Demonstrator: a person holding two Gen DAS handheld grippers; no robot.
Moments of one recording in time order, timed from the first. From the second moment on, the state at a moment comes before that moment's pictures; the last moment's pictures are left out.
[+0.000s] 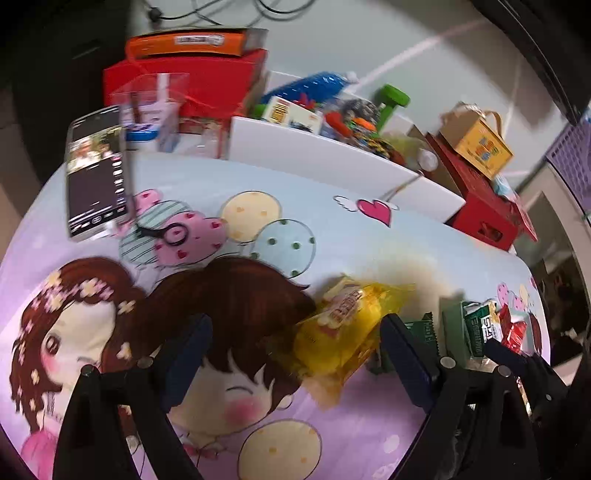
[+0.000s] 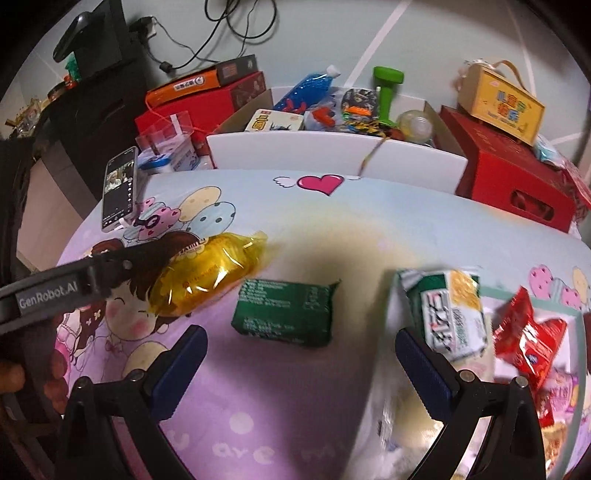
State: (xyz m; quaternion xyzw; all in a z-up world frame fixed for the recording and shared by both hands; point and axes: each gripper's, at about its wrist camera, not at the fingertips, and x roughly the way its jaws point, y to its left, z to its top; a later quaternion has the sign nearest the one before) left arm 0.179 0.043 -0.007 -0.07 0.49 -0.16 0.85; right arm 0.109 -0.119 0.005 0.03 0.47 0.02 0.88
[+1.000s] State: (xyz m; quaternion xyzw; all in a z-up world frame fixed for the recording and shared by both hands) left arm 0.197 -0.001 -0.042 -0.03 0.53 -0.23 0.82; right arm 0.145 -0.109 -0.039 0.01 0.50 0.02 0.87
